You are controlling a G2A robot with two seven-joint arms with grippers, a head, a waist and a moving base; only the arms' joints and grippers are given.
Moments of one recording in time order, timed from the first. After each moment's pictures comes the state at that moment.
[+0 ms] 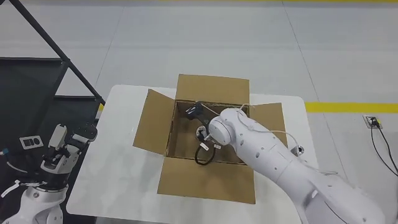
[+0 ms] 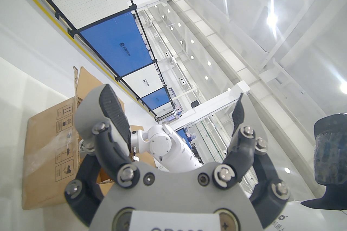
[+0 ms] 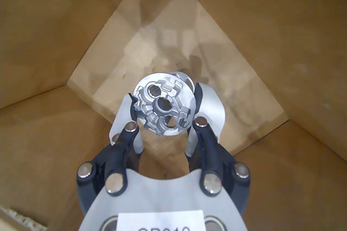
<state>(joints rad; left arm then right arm) 1.51 -1.24 -1.94 -1.93 -0.42 -0.38 -0.56 -0.18 -1.54 0.32 -0.73 -0.56 0.00 0.88</state>
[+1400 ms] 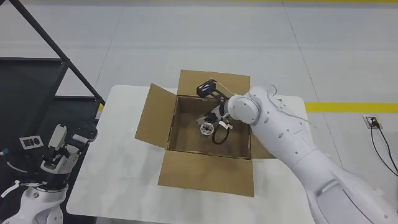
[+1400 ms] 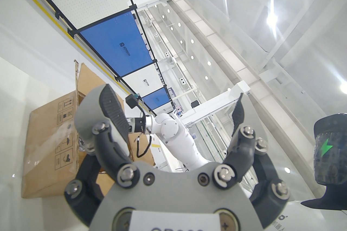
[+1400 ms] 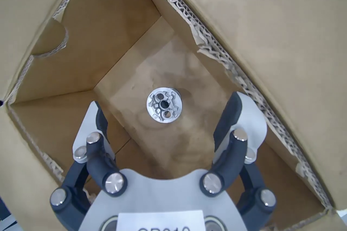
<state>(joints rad) 1.51 -1.24 -1.94 -1.93 -0.42 -0.38 -0.56 -0.18 -1.42 0.64 -0.80 -0.59 -0.30 0.90</state>
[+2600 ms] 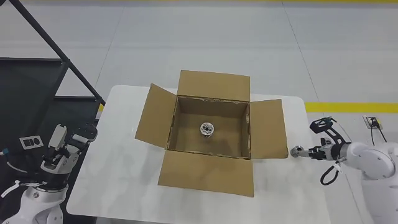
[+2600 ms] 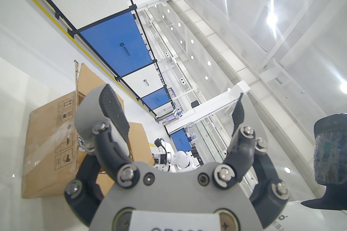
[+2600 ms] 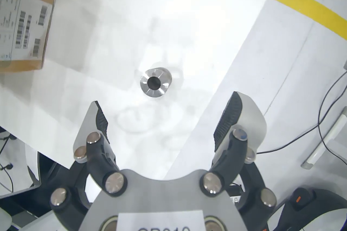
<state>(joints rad) 1.51 -1.24 -1.94 -1.93 -0.42 -0.38 -0.56 -0.92 -1.05 1.66 -1.27 -0.93 -0.60 1.18</state>
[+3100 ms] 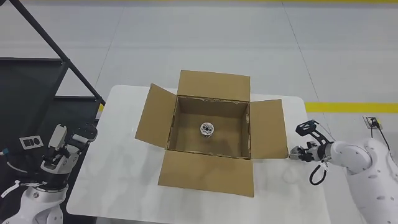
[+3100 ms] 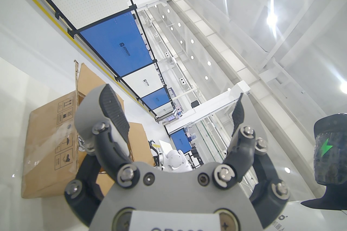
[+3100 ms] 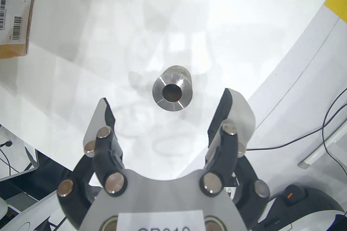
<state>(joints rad) 1.51 -1.24 -1.94 -1.93 -0.42 -0.38 -0.56 -0.83 -1.05 1.50 -1.12 -0.96 -0.57 1.11</state>
